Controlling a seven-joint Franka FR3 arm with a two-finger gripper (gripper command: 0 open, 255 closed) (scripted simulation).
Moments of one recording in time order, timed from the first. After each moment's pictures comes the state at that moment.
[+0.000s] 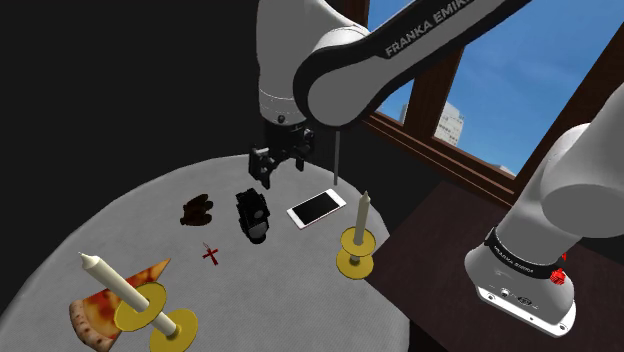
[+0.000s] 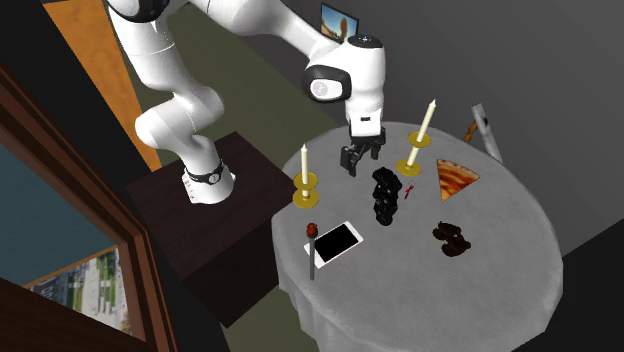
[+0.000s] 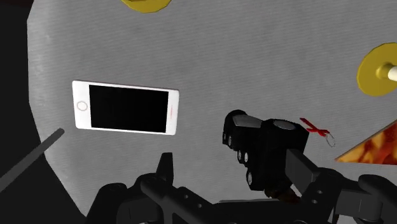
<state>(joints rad) 0.08 -0.10 0.53 -2.29 0.02 2.34 0.64</state>
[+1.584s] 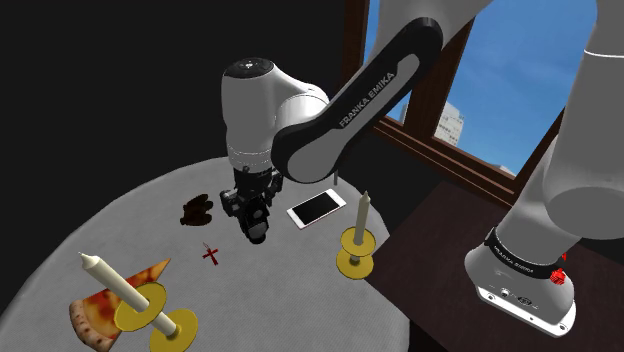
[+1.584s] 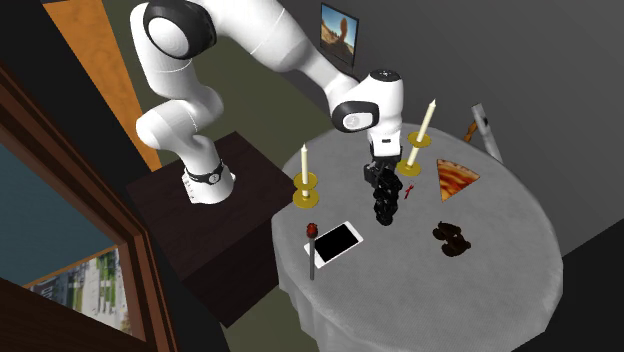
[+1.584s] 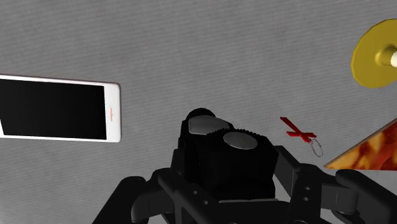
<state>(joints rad) 0.15 0.24 0.54 -2.15 -0.29 2.52 0.93</state>
